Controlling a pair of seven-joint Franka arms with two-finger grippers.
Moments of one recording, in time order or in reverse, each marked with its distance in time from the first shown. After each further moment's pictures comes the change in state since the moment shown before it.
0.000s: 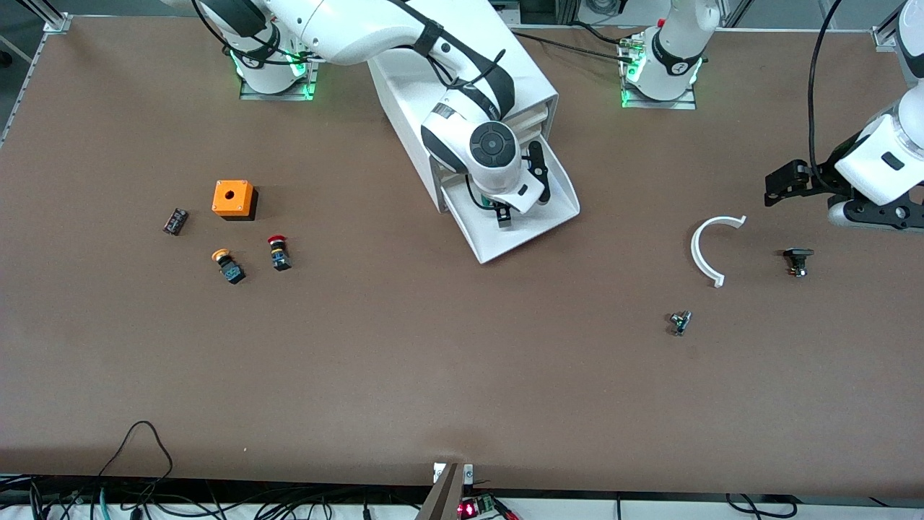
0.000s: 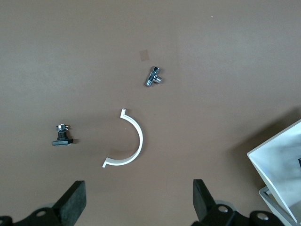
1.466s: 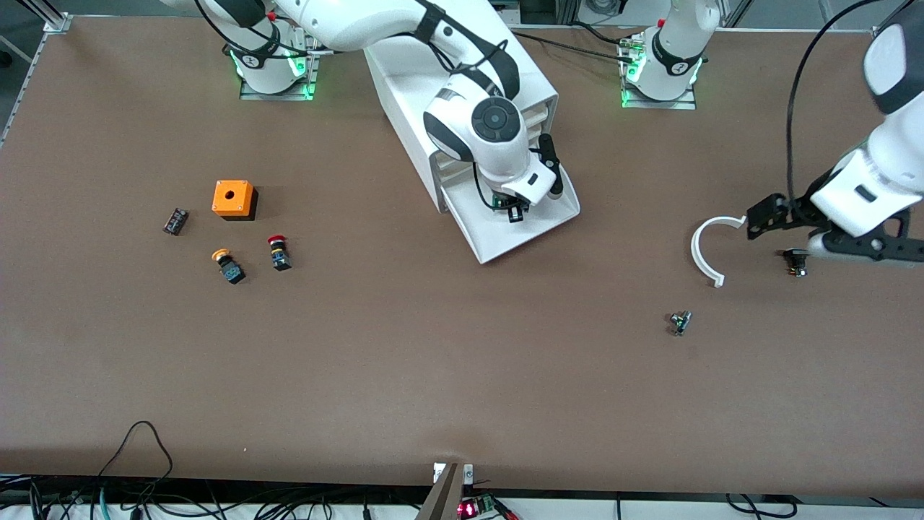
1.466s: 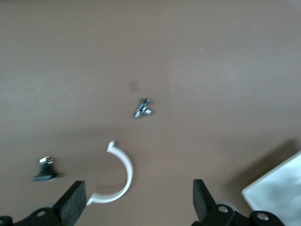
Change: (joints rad) left arm -0.002 0.093 -0.046 -0.027 -0.030 0.219 -0.068; right arm 0.020 -0.072 -0.036 0.037 -0.017 0.071 0.013
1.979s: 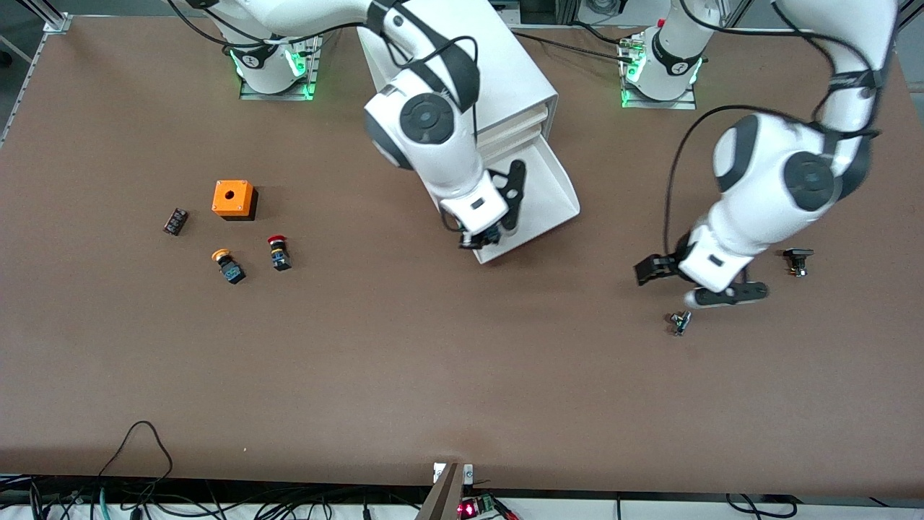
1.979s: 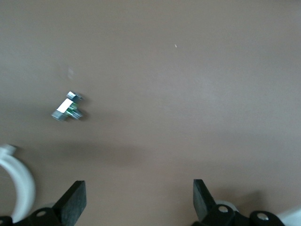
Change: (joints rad) left arm -0.082 0.149 -0.094 -0.252 -0.048 0.438 -0.410; right arm -0.143 -0.111 -0.032 -0.045 0.007 -0.005 0.263
